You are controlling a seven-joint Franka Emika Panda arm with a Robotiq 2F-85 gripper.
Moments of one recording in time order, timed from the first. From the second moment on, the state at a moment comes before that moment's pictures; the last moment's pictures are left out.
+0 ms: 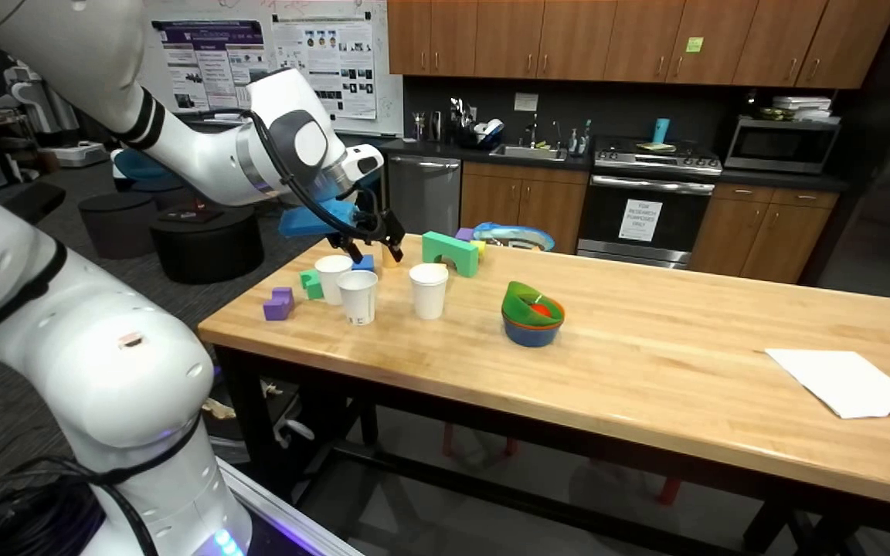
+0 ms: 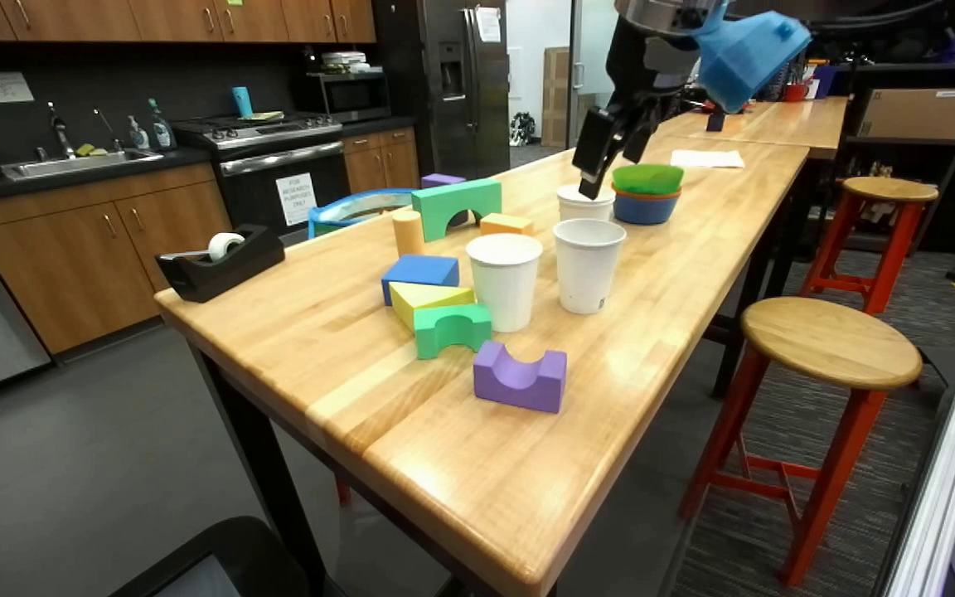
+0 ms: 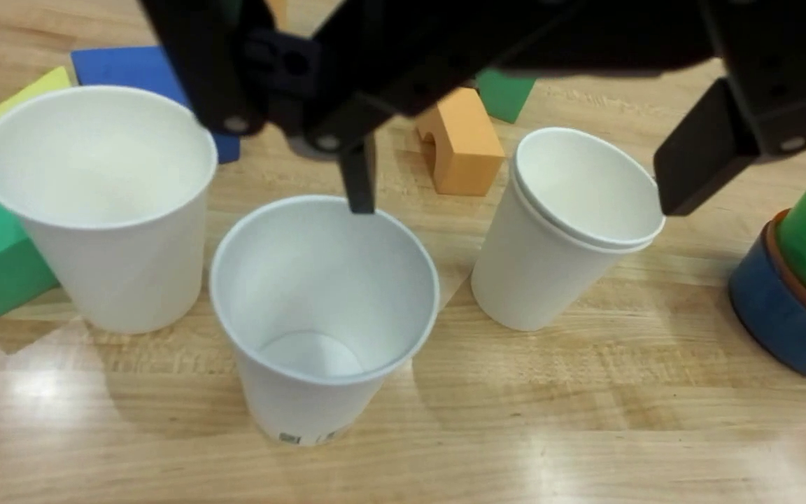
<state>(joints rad) -0.13 -0.55 0.20 -2.80 -0.28 2.63 0.16</state>
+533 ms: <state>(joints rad) -0.16 -0.50 0.26 -2.80 -0.35 2.64 0.24</state>
